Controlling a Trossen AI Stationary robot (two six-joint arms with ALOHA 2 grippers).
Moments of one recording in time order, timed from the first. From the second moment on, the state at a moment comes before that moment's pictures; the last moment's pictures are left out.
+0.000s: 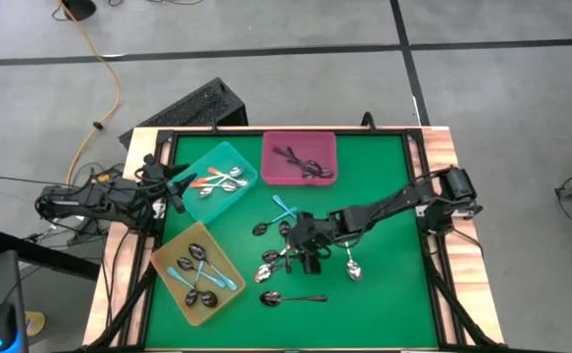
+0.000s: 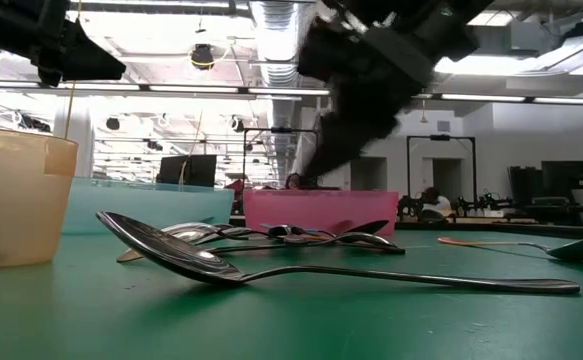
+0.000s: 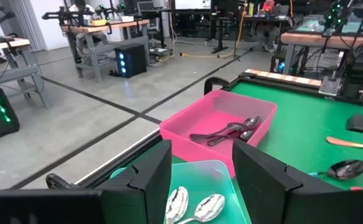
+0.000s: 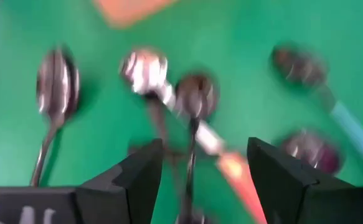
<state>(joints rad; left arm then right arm) -0.12 0.14 0.42 -0.51 -0.78 -0.14 0.19 1.81 1.10 -0.09 0.00 0.12</state>
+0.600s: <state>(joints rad) -0.12 0.14 0.42 -0.52 -0.76 -0.14 0.15 1.86 1.10 -0.07 0.13 0.62</state>
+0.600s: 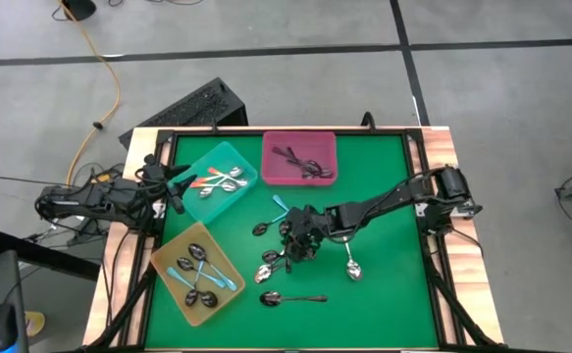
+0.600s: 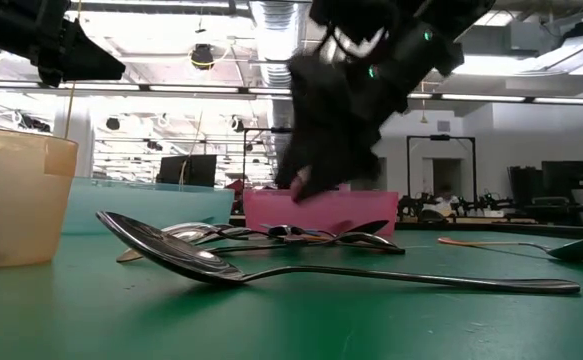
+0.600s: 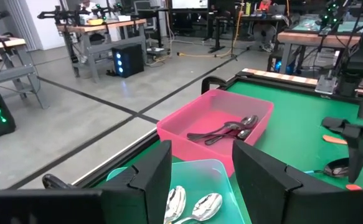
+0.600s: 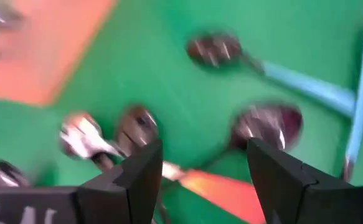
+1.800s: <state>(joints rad) -0.12 0.14 0.42 -0.52 -0.77 -0.15 0.20 1.94 1.11 -0.06 0.31 0.76</state>
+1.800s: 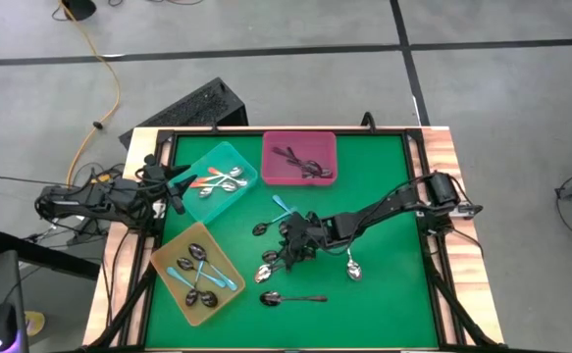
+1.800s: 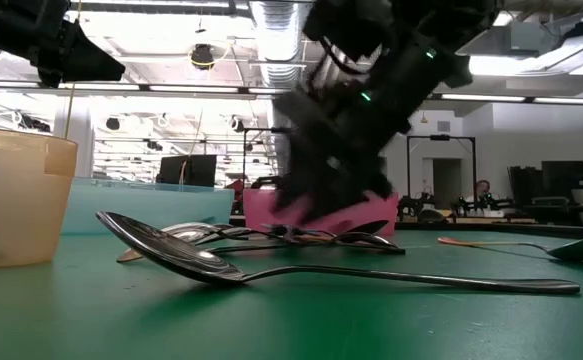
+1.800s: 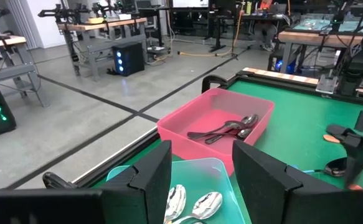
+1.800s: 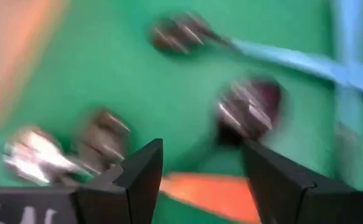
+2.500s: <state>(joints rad) -0.12 0.14 0.42 -0.53 -0.77 -0.15 0.17 1.98 1.12 -0.13 0.34 0.87</state>
